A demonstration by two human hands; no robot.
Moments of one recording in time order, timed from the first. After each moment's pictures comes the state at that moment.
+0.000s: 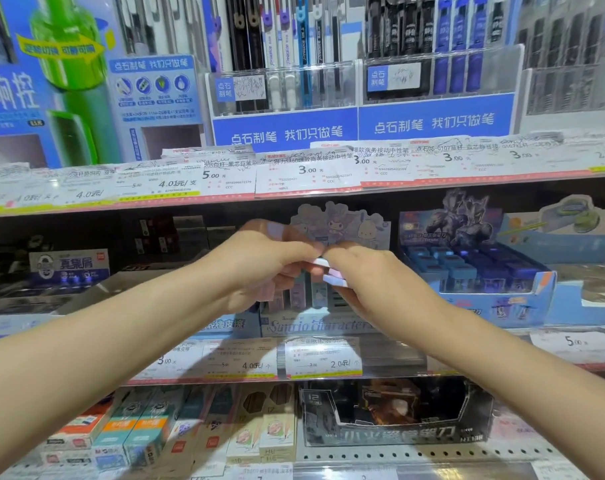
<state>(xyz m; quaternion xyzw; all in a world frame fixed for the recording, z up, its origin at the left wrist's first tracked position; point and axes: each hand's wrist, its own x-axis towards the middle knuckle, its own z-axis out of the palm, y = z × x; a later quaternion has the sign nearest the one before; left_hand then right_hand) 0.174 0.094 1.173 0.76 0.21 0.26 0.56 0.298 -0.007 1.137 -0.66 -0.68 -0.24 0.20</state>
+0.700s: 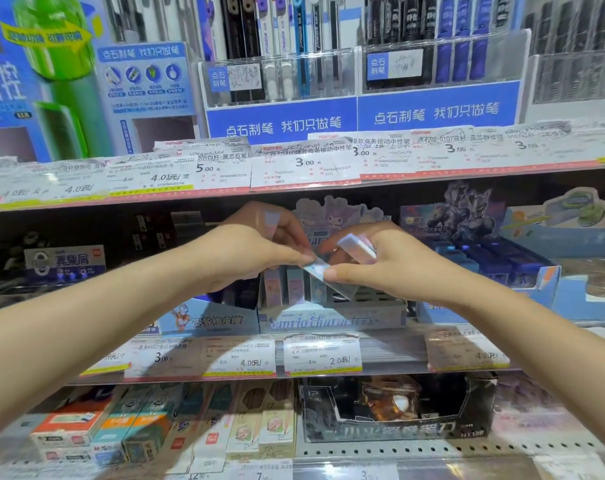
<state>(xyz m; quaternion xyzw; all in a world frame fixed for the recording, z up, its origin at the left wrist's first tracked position) 0.172 0.117 1.179 0.87 0.17 0.24 0.38 0.322 -0.005 1.154 -0.65 -0.67 0.03 0.36</state>
